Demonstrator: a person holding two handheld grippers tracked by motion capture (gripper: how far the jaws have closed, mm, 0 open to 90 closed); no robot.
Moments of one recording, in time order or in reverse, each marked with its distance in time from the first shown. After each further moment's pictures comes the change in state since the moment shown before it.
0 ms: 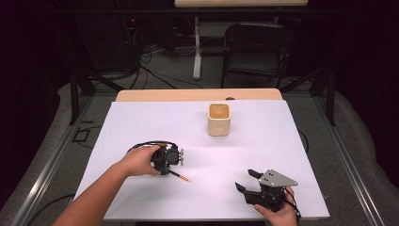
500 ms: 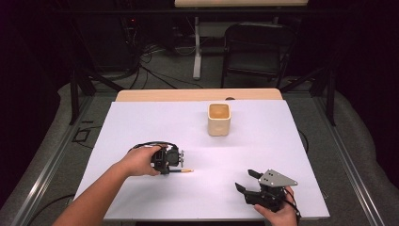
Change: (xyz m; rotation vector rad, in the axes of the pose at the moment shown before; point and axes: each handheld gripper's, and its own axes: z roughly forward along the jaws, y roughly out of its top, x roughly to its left) left arm -0.002 0.001 0.001 0.006 -0.021 0.017; right arm 0.000 0.000 0.000 0.006 0.002 0.004
